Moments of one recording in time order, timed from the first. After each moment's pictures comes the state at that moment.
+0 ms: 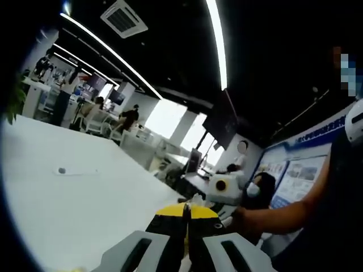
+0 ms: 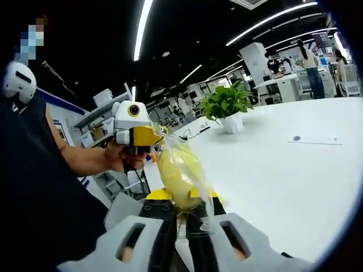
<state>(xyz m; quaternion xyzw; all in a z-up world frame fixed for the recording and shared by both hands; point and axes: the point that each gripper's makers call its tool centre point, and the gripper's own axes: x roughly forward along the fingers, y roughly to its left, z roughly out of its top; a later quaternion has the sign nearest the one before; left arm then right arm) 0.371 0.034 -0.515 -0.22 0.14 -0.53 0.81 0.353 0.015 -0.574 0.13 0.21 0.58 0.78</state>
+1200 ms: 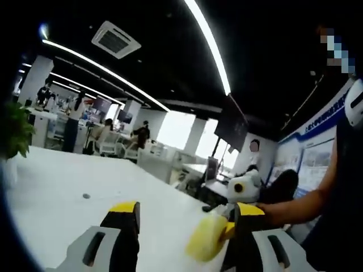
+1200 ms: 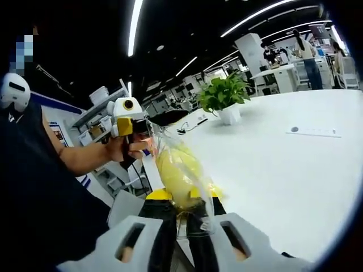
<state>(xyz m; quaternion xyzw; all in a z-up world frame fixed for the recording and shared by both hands) 0.395 0.079 -0.504 -0.15 0.08 -0.48 0.86 0.355 0.011 -0.578 0.12 0.24 0.57 0.77</state>
